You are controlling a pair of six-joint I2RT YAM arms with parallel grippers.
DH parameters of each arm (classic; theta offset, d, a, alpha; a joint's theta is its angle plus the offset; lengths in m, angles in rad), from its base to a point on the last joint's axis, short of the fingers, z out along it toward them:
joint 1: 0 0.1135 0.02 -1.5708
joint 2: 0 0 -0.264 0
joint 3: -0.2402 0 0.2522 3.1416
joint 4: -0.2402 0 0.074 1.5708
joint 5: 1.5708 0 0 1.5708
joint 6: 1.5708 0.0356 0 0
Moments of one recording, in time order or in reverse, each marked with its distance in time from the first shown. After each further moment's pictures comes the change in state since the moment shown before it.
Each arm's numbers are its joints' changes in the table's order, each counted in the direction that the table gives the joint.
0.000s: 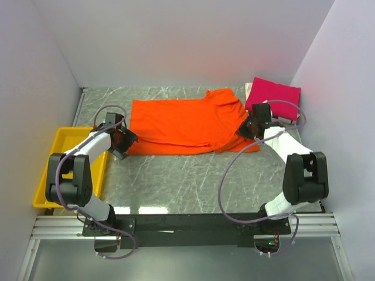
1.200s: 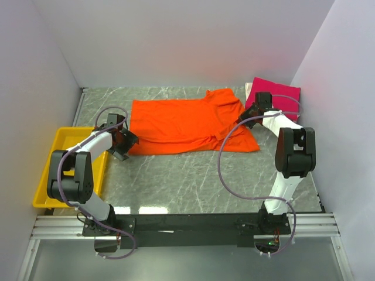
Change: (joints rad) left arm -0.006 0.037 0.000 -0.004 -0.005 0.000; right arm -0.094 0.370 -0.314 0.010 -0.101 0.134
